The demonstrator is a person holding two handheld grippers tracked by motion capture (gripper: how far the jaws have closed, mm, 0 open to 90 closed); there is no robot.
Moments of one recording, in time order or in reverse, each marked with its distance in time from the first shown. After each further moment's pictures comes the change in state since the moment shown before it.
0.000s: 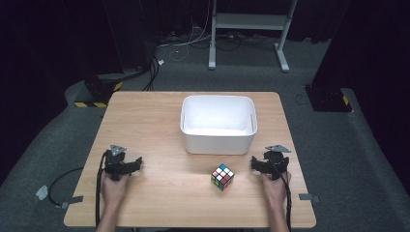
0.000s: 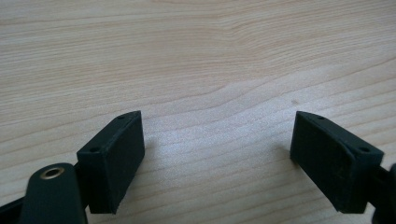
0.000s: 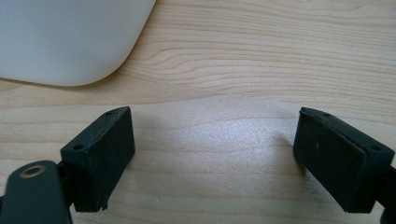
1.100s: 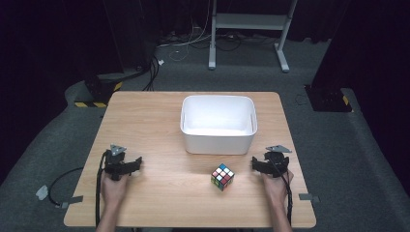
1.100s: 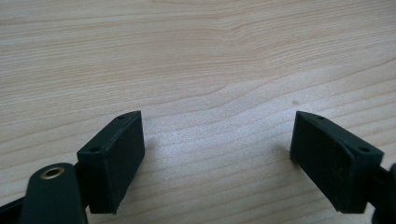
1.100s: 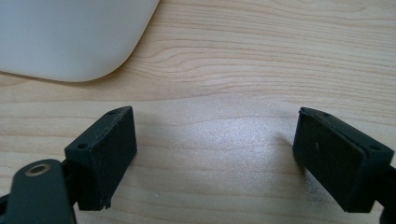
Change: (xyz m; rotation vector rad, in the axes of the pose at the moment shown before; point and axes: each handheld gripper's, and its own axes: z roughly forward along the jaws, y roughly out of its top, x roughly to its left) left arm 0.001 0.000 0.000 -0.001 -0.002 0.000; right arm -0.003 -0.001 -0.001 -0.003 0.020 -0.014
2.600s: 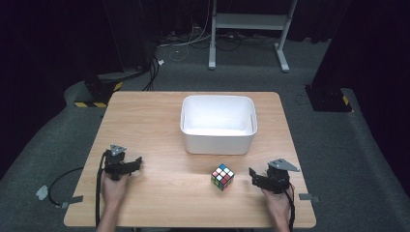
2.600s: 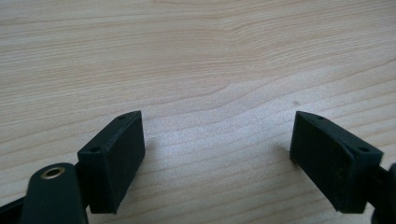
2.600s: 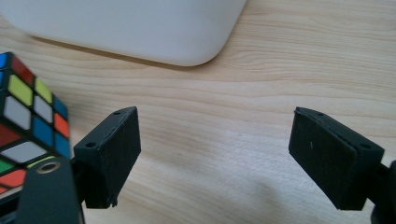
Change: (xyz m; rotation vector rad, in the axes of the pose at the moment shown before) left arm 0.000 0.000 0.000 0.001 0.002 0.000; right arm 0.018 -0.030 -0.054 -0.134 0.171 -0.035
